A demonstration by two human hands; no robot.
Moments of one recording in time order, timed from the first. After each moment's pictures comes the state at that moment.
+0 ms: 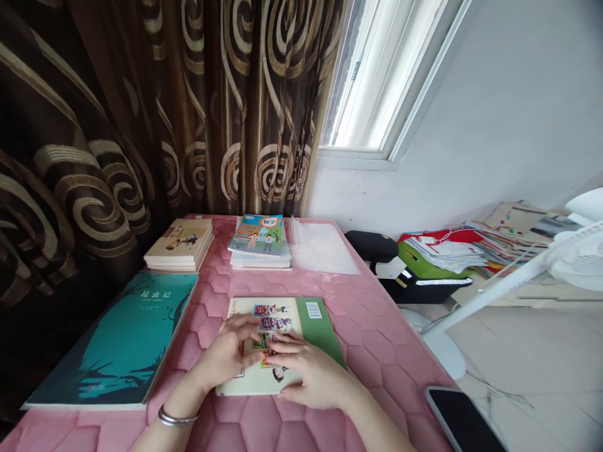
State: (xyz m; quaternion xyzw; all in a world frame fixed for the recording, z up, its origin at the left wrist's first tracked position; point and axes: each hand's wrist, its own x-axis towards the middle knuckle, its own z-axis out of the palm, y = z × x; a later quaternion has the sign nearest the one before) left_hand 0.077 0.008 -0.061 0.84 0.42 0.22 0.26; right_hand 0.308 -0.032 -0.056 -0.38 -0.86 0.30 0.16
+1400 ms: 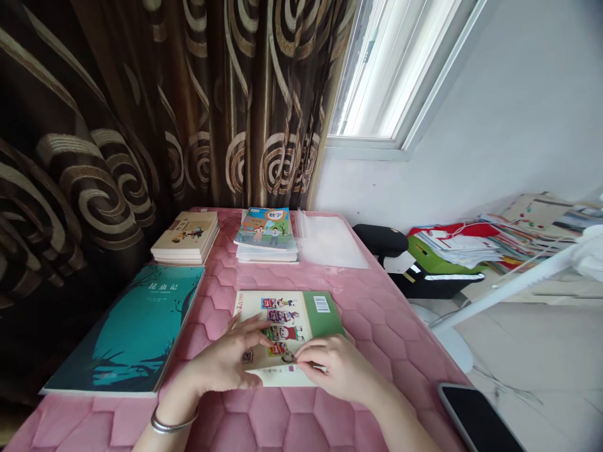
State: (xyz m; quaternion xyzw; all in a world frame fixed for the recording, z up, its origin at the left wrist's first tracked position) left_hand 0.064 -0.009 -0.028 0.85 0.37 0.12 0.35; right_hand 0.319 -0.044 -0.037 -0.40 -0.87 0.17 0.23
